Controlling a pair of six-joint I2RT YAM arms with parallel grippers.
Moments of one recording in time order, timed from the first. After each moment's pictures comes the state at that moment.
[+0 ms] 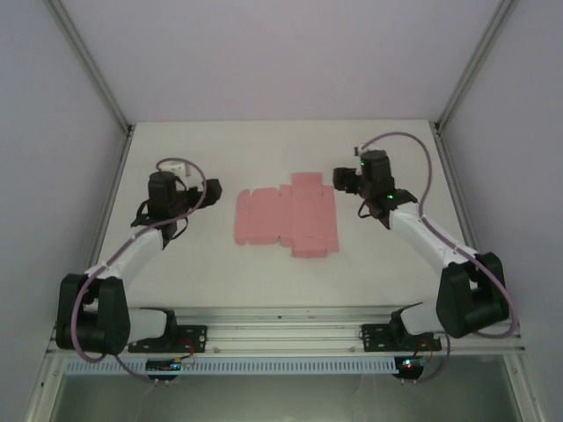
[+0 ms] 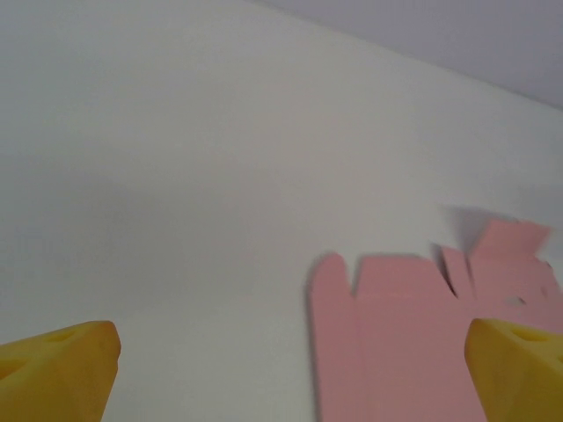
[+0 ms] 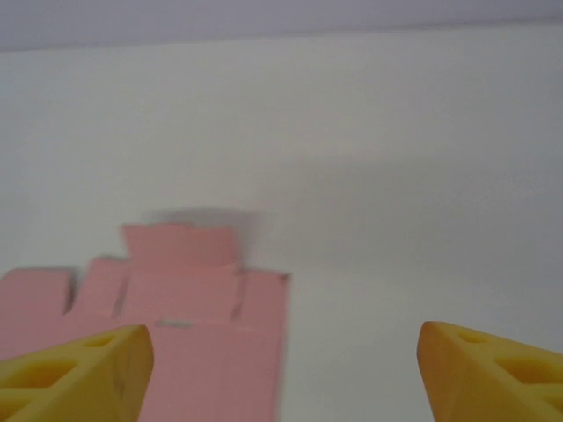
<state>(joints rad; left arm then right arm) -0.16 1.30 0.73 0.02 0.20 -0.40 0.36 1.41 1.00 -0.21 0.13 0.24</state>
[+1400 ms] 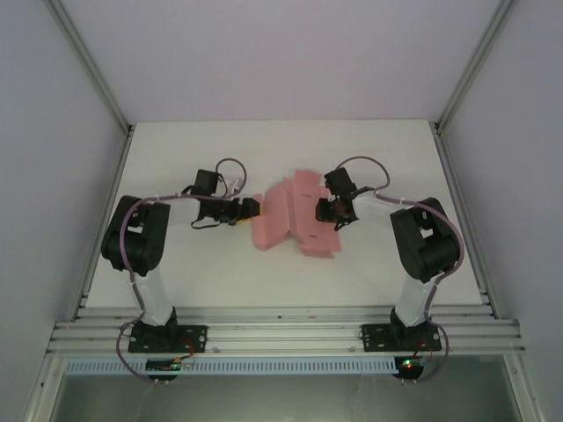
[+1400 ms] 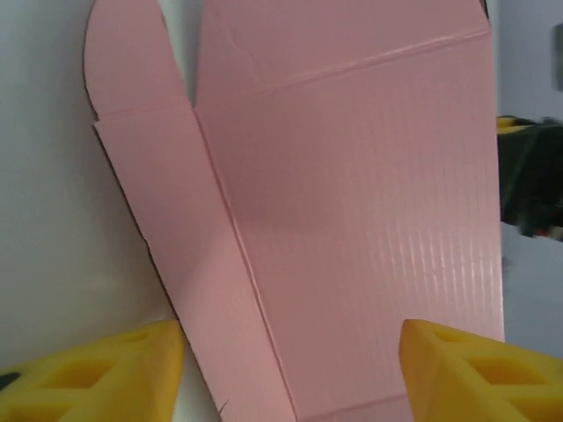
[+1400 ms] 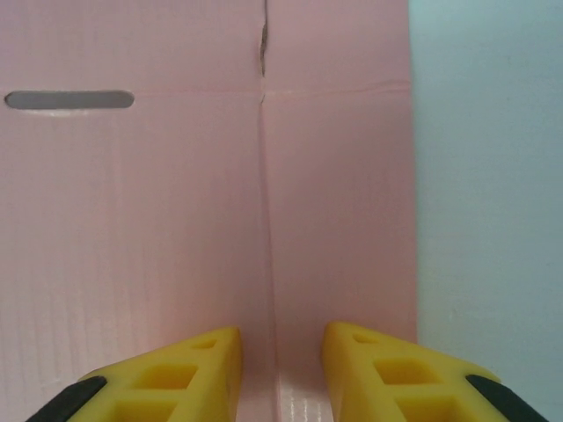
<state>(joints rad) -0.29 1.84 0.93 -0.02 0.84 -0.46 0.41 1.81 1.03 -0.29 -0.08 0.44</state>
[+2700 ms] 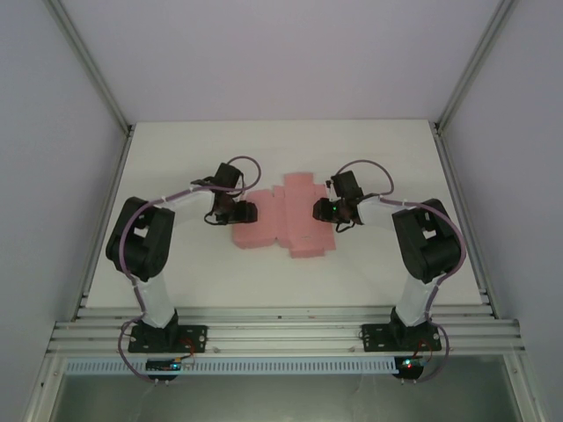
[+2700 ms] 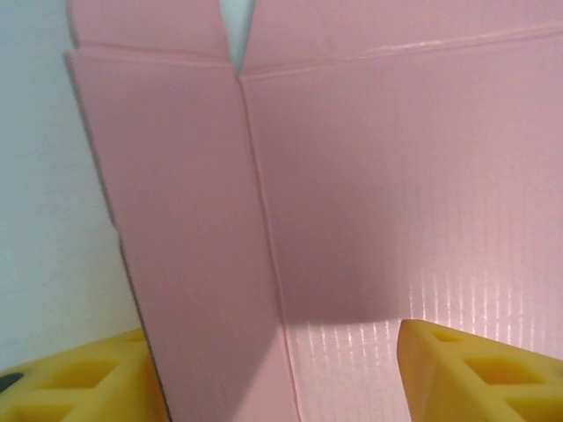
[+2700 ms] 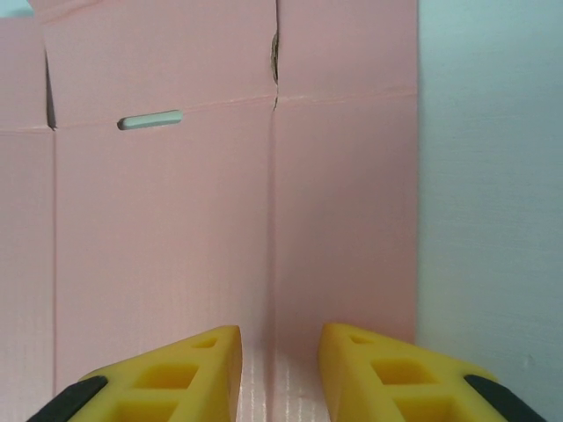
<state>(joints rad) -0.43 1.83 1.13 -0.51 0.16 -0.40 0.38 1.80 0.95 -0.12 -0.21 0.45</state>
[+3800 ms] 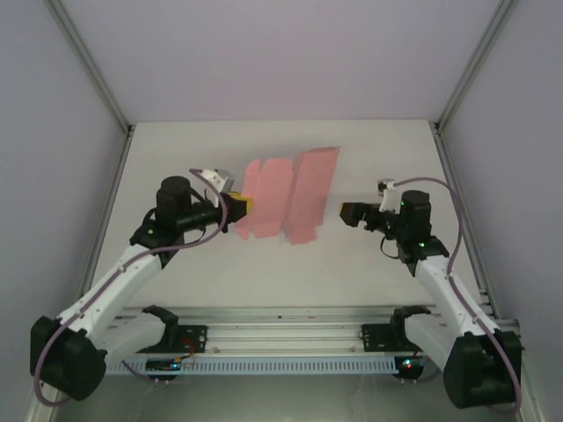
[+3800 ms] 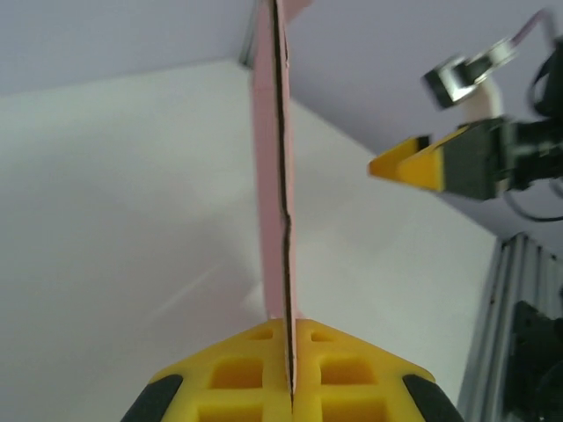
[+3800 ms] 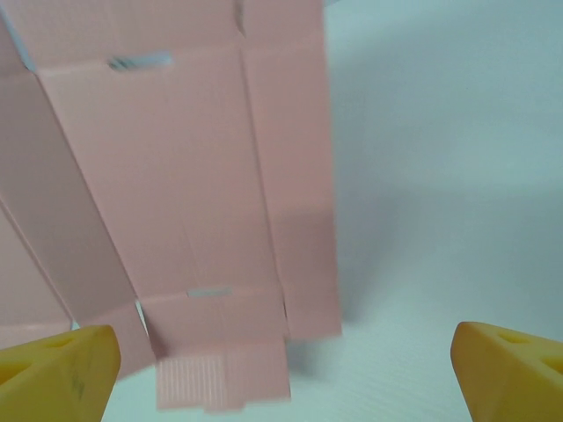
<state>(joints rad) -0.44 0.99 0.76 -0.05 0.62 -0.18 0.08 0.93 0.53 -0.05 -0.57 0.37</state>
